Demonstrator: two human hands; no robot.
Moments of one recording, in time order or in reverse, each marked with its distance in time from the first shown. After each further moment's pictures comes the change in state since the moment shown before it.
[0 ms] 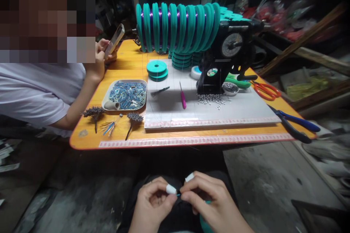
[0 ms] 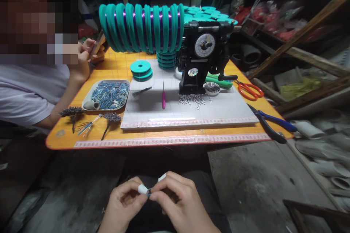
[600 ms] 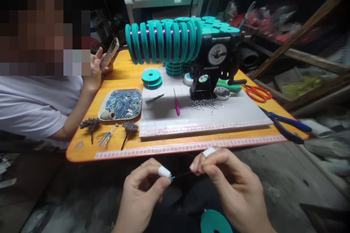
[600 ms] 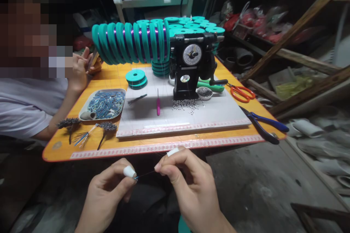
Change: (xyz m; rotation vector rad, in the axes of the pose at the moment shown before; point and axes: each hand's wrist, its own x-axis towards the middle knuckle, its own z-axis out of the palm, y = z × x) left_hand 0.031 0.070 0.007 0.163 -0.157 0.197; right_hand 0.027 -0.049 -0.036 0.199 0.398 -0.374
